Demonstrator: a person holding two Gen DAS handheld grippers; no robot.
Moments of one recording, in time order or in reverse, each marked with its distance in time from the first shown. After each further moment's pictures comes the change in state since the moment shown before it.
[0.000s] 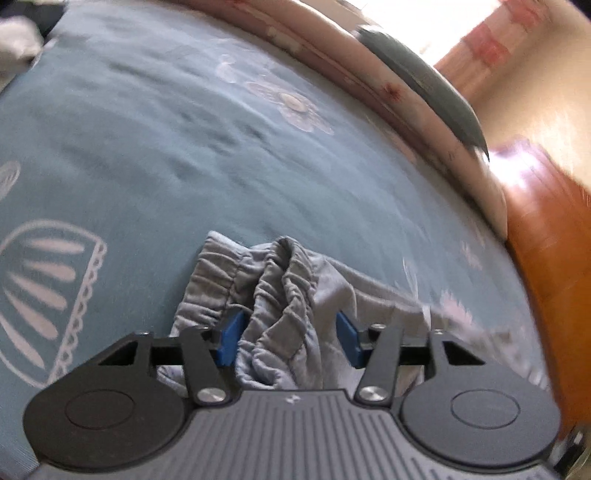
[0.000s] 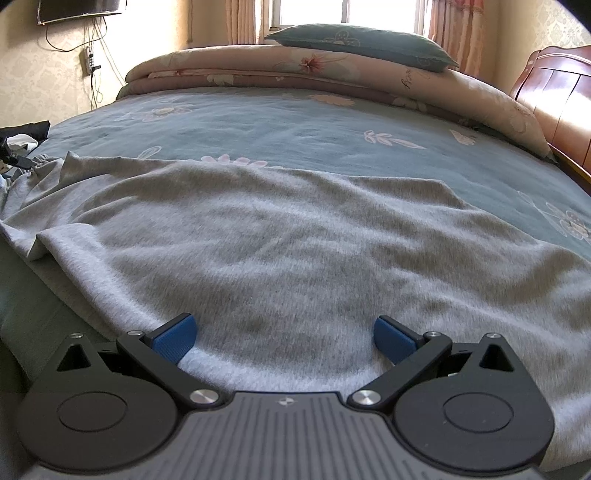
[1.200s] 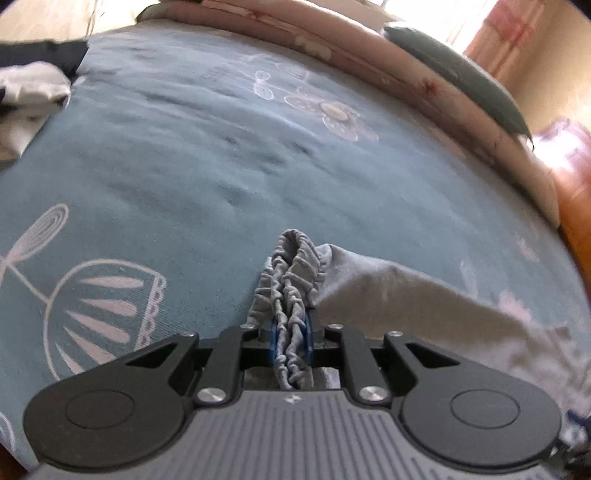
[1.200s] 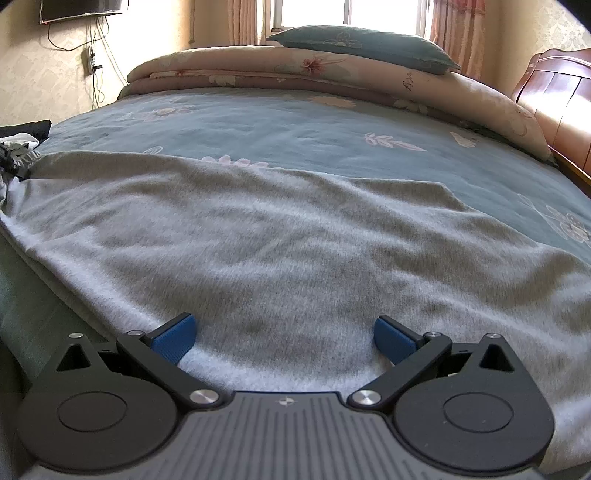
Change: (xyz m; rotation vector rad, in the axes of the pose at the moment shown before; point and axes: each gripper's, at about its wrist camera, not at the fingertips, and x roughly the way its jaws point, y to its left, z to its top) left arm -0.007 0.004 0.013 0.021 -0.041 0.189; right arm 0.000 0.000 0.001 -0.006 -0.002 -0.001
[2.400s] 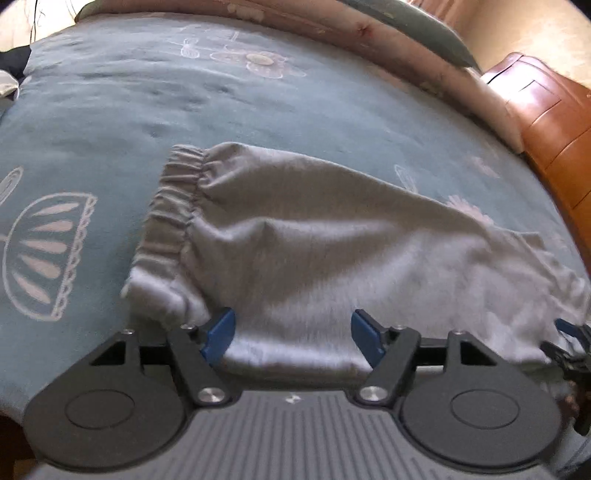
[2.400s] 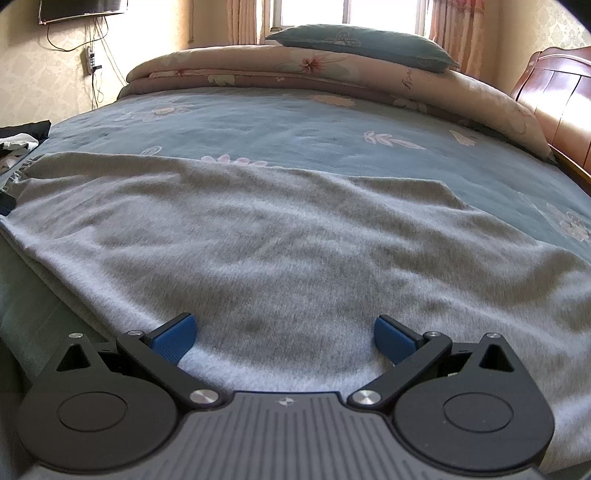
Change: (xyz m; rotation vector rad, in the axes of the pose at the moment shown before) left arm -0.012 -0.041 -0.066 0.184 0.128 -0.059; right arm 0.000 -0.002 -0.001 0.005 0.001 0.001
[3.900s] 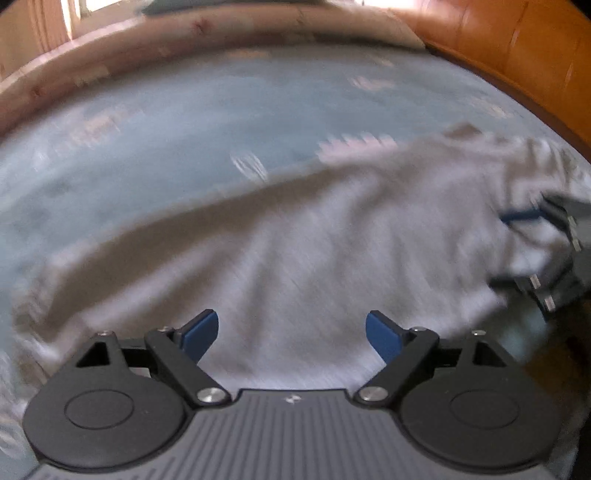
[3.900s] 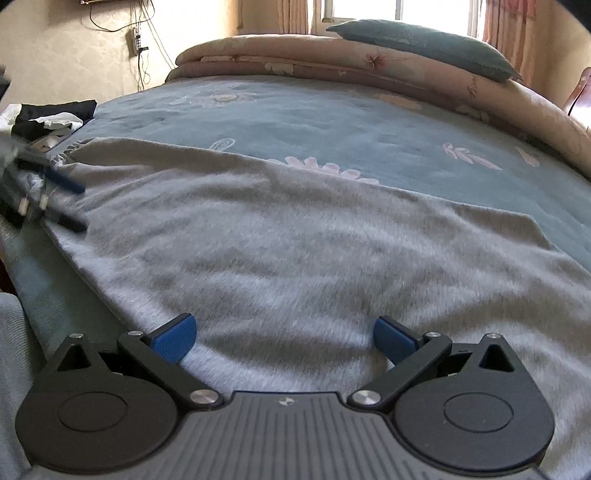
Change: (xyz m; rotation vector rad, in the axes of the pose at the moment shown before) left arm 0.029 -0.142 0.014 0.502 -0.011 -0.004; right arm 0.016 0.062 0.028 -0.087 0.040 0.129
